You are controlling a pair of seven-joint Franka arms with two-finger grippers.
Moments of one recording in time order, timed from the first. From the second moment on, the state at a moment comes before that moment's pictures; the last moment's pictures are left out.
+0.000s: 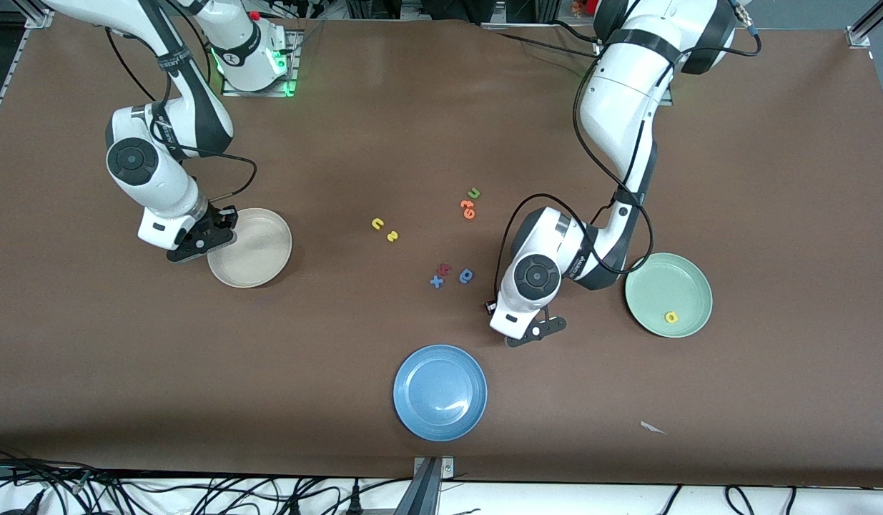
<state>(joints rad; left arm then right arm) -0.55 0.99 0.08 -1.18 -0.13 2.06 -0.80 -0.14 0.22 0.24 -2.28 -0.28 2.44 -0.15</state>
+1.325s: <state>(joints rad) -0.50 0.96 0.10 -1.18 -0.13 2.00 -0.72 -0.14 0.22 0.38 -2.27 -0.07 2.45 -0.03</state>
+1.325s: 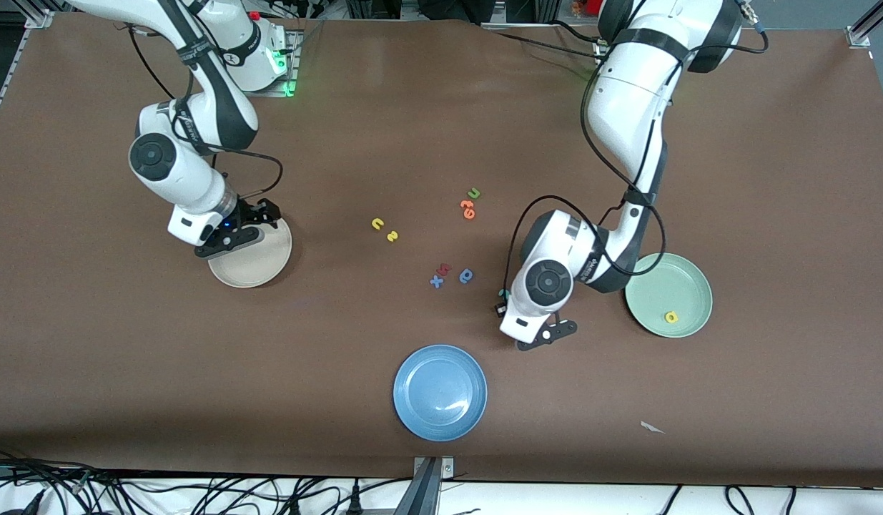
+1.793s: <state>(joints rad) -0.29 0.86 0.11 -1.18 -0.13 1.81 -0.30 -0.04 0.26 0.44 -2.25 -0.07 2.49 0.28</state>
